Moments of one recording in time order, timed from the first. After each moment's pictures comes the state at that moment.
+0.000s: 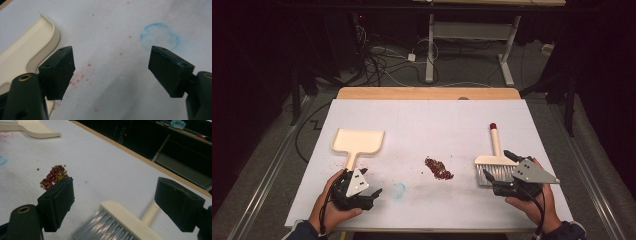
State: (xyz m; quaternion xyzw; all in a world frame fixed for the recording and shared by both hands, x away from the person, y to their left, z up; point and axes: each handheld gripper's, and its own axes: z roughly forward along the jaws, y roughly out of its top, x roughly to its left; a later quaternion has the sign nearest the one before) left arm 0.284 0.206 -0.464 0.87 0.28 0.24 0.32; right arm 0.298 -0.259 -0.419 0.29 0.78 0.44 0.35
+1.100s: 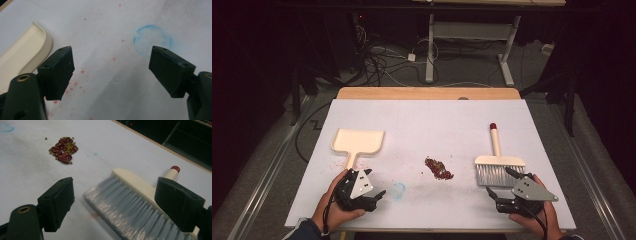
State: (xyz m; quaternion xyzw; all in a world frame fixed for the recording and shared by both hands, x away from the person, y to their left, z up) left arm 0.286 0.197 -0.466 0.88 0.26 0.24 0.32; right arm 0.275 -0.273 -0.458 0.29 0.80 0.42 0.33
